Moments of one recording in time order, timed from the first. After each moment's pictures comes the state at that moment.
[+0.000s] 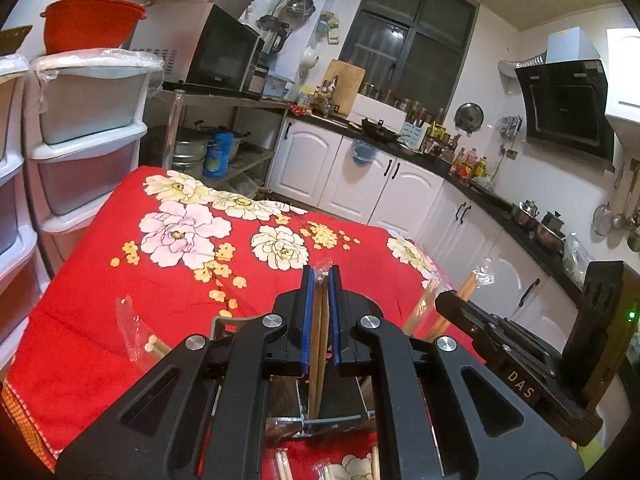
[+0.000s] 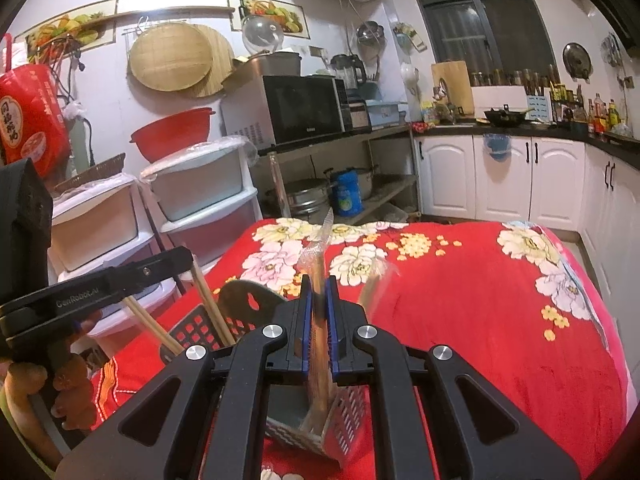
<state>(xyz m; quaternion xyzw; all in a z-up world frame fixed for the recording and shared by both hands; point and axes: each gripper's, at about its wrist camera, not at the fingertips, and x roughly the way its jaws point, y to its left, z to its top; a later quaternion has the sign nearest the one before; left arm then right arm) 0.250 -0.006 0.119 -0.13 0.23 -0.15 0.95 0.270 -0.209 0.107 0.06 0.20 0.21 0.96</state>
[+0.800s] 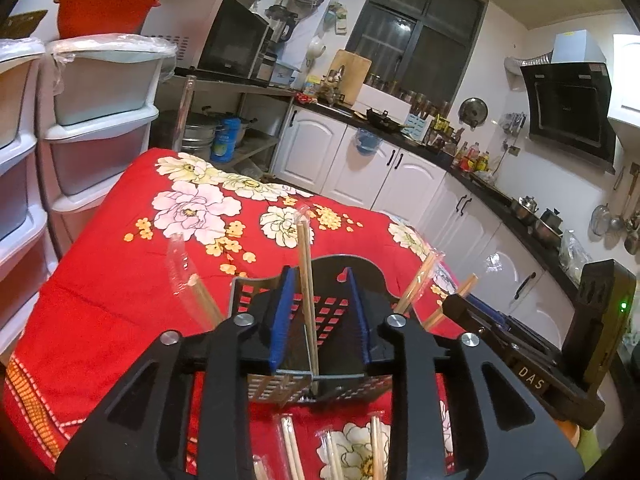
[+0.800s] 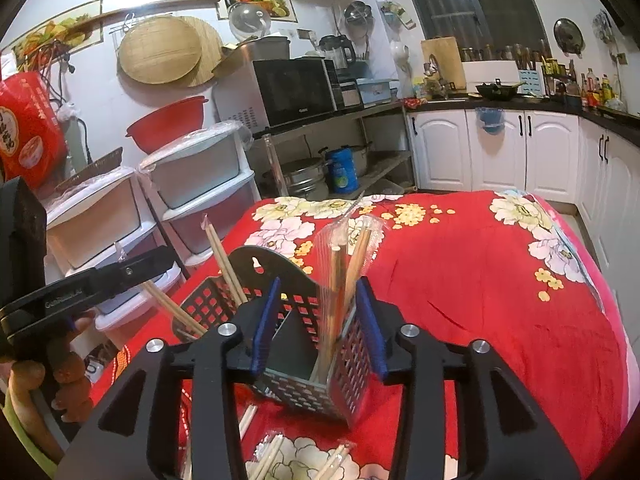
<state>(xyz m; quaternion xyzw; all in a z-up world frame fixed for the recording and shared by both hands) 0.224 0.012 0.111 -0.14 0.25 -0.15 0.95 0.248 -0.220 0.103 0.08 0.24 0.20 0.95</state>
